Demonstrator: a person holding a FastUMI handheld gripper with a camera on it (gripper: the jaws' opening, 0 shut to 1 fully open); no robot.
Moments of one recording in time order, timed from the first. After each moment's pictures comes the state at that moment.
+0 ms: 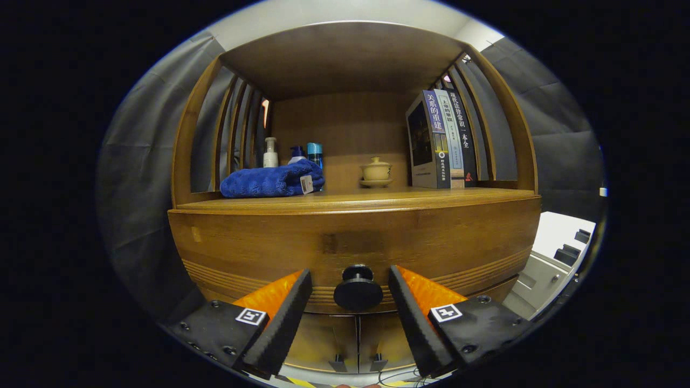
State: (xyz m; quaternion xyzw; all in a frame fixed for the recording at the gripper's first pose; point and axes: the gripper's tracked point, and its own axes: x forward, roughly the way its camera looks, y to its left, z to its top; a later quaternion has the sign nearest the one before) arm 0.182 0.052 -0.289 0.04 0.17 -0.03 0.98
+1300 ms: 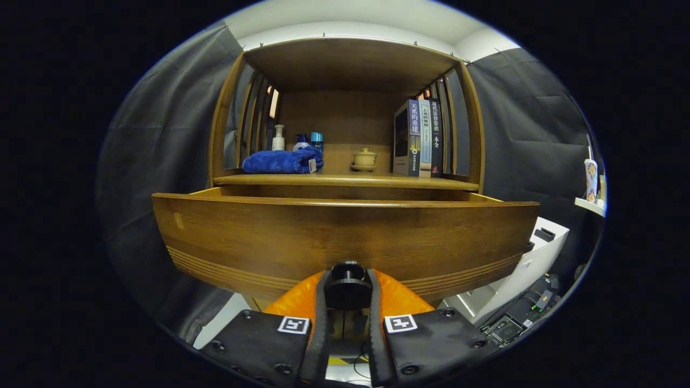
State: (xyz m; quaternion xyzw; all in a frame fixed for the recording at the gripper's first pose) arm 0.037 0.066 -0.256 0.01 0.20 -0.06 0.98
